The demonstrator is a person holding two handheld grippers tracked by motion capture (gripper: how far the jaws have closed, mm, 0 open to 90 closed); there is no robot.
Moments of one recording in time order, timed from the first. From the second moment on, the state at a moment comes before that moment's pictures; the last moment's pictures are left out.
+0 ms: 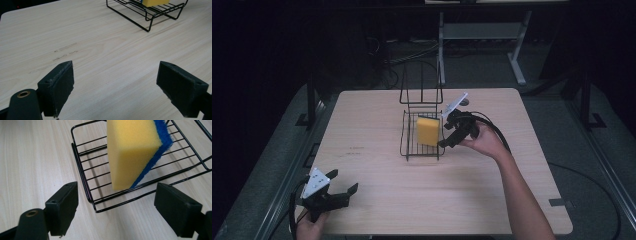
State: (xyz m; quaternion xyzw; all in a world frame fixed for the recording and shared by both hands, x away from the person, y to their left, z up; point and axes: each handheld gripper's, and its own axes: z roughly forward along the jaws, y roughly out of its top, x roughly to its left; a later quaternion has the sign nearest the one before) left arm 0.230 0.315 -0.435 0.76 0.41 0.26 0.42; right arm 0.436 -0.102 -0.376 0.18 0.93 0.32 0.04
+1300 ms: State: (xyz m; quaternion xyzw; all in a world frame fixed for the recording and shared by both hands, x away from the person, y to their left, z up) left arm 0.230 0.315 -0.435 0.76 0.41 0.26 0.42; right arm 0.421 -0.116 -0.366 0.17 0.94 0.30 0.04
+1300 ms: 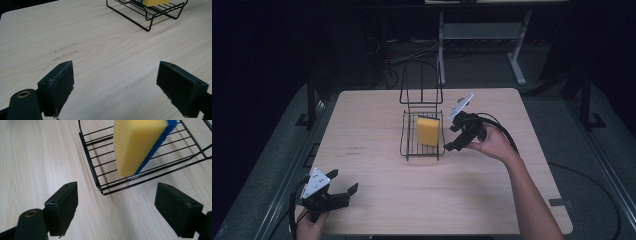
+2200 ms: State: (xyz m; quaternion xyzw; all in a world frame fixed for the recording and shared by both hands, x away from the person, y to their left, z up) left arm 0.232 0.313 -0.436 0.77 0.41 0.26 0.42; right arm 0.402 -0.154 -0.381 0.21 0.93 0.31 0.03
